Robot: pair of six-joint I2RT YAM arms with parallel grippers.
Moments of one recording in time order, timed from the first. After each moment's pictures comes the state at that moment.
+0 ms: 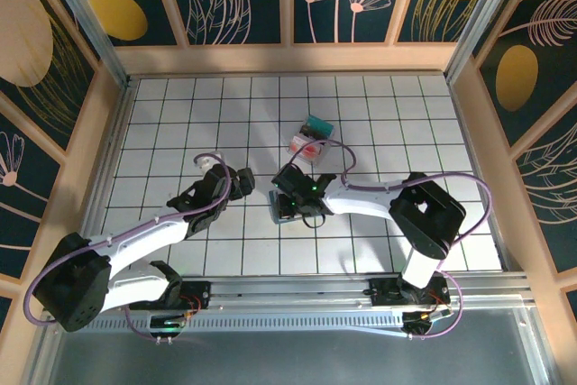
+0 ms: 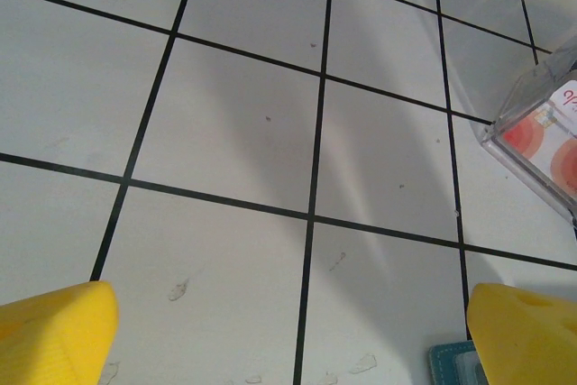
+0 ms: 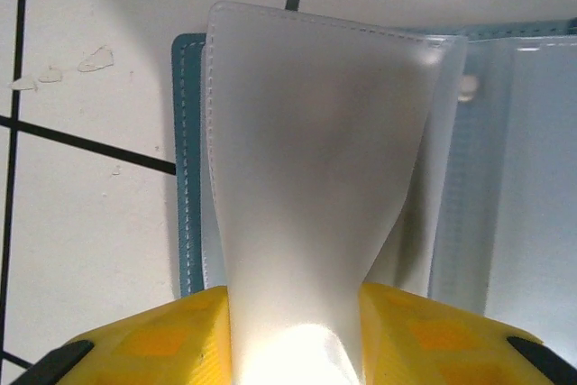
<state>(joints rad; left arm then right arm) -0.67 1.19 0.53 -0.07 -0.40 -0.76 0.99 1.72 0.99 -0.39 0.04 0.75</state>
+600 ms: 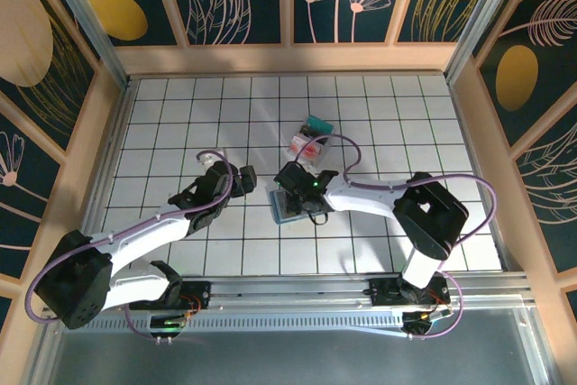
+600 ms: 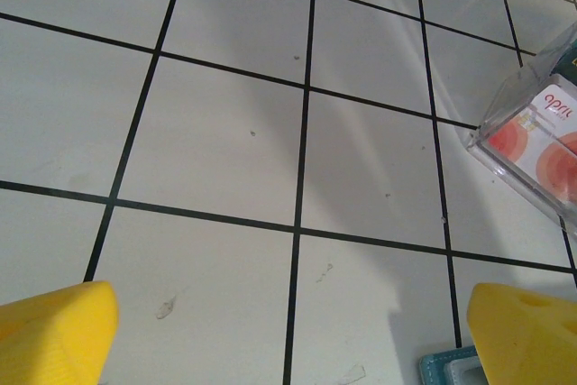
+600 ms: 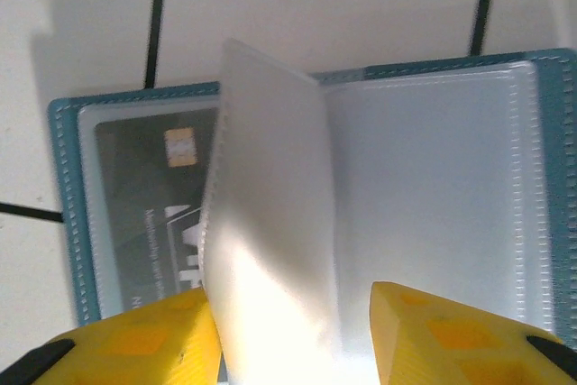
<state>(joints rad) -0.67 1.20 0.55 -0.07 -0.39 -0.72 0.97 1.70 1.01 -0.51 0.21 0.76</state>
